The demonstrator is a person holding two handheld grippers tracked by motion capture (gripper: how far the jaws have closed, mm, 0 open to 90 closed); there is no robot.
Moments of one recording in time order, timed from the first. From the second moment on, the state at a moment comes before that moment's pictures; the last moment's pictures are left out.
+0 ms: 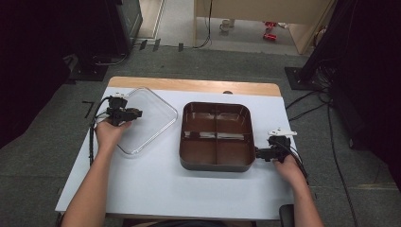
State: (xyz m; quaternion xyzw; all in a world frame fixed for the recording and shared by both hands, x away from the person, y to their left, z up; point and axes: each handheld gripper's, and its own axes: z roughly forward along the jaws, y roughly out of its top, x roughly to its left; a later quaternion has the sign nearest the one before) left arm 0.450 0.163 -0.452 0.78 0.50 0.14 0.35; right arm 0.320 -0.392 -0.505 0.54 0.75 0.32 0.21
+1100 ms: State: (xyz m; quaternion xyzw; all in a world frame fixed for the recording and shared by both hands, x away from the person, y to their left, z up) left arm 0.397 0.070 -0.371 0.83 0.35 0.13 0.42; right arm 0.320 -0.392 -0.505 0.54 0.75 0.32 0.21
